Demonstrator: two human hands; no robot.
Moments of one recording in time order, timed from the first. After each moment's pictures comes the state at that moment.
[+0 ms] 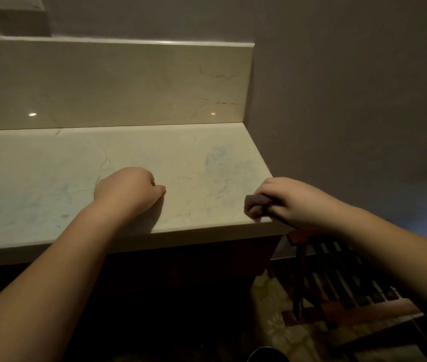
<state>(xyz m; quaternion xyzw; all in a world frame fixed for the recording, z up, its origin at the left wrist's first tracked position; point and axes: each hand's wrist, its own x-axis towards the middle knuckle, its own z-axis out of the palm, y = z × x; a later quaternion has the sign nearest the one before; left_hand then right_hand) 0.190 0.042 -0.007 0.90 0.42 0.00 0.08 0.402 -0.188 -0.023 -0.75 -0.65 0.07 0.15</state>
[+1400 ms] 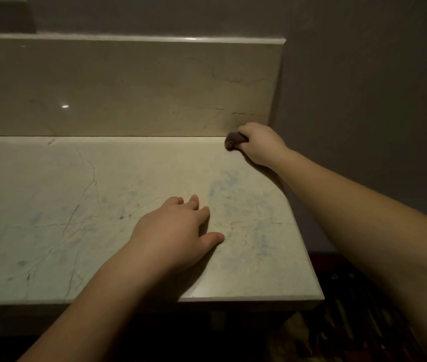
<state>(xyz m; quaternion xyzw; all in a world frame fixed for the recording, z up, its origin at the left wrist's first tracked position) 0.261 0.012 -0.023 0.95 0.29 -0.06 0.03 0.541 0.032 -0.029 -0.80 -0.56 -0.04 0.18</state>
